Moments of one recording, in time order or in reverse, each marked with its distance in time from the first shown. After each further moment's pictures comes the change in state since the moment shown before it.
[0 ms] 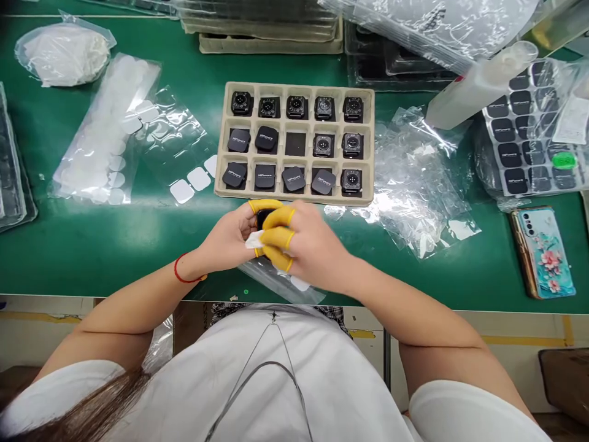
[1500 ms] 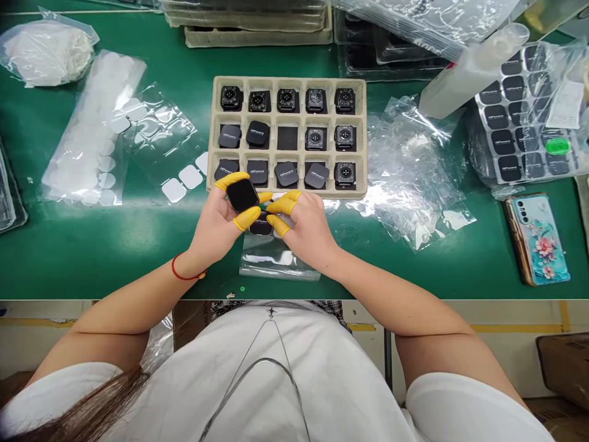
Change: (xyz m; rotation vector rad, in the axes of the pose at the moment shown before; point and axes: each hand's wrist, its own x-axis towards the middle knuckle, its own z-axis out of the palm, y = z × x) left_hand 0.005 -0.007 0.005 -0.198 0.317 -0.026; right_hand -0.013 0.008 0.033 0.131 0.039 0.532
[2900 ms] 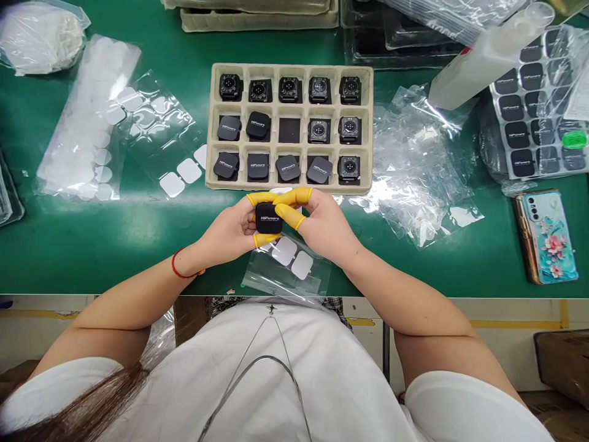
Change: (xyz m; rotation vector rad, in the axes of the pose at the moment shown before) left_hand -0.004 -0.005 -0.005 0.260 -0.360 -0.063; right_hand 0.004 -0.005 -0.019 0.638 -0.119 0.390
